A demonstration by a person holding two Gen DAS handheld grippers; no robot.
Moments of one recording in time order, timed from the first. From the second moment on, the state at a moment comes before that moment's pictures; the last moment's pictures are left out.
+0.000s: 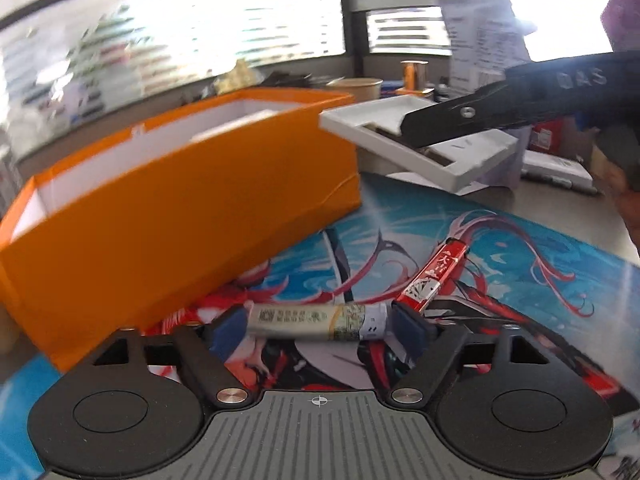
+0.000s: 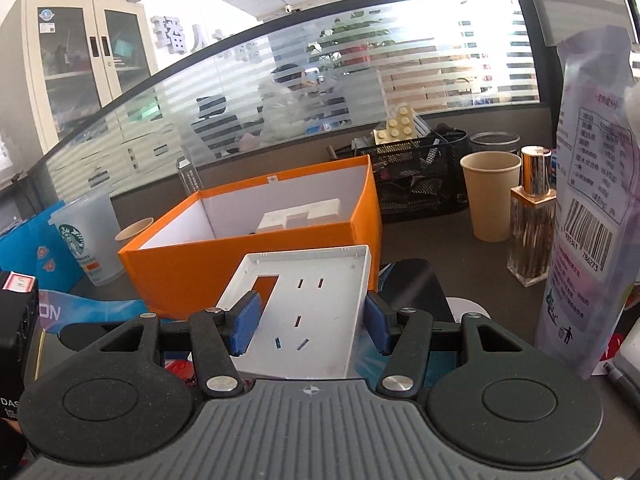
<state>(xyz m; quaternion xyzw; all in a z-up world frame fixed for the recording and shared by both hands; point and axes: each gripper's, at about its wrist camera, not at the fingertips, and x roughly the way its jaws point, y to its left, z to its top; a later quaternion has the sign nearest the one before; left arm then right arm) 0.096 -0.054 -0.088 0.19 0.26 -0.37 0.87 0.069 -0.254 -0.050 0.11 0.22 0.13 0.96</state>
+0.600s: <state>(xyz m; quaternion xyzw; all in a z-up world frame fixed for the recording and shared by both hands) 0.120 -0.052 -0.097 0.15 0.29 -0.41 0.85 0.071 -0.255 -0.049 0.12 0.22 0.13 0.96</state>
